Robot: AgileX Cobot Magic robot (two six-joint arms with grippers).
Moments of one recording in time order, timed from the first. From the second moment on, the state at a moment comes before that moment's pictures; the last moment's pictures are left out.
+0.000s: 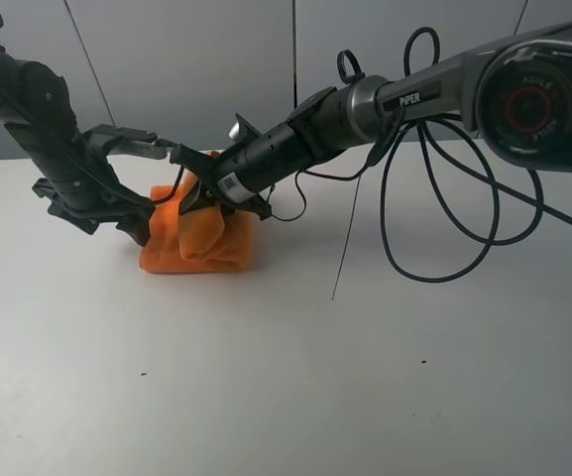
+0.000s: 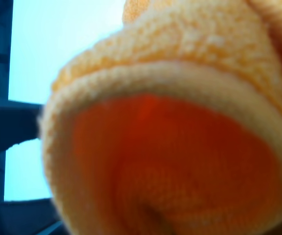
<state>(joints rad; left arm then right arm) -0.21 1.99 -1.21 0.04 0.69 0.02 0.59 2.43 -1.71 1.27 0.71 -0.46</state>
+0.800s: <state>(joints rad) -0.17 1.76 -1.21 0.11 0.76 -0.05 0.59 2.44 -1.72 1.26 0.70 -0.45</state>
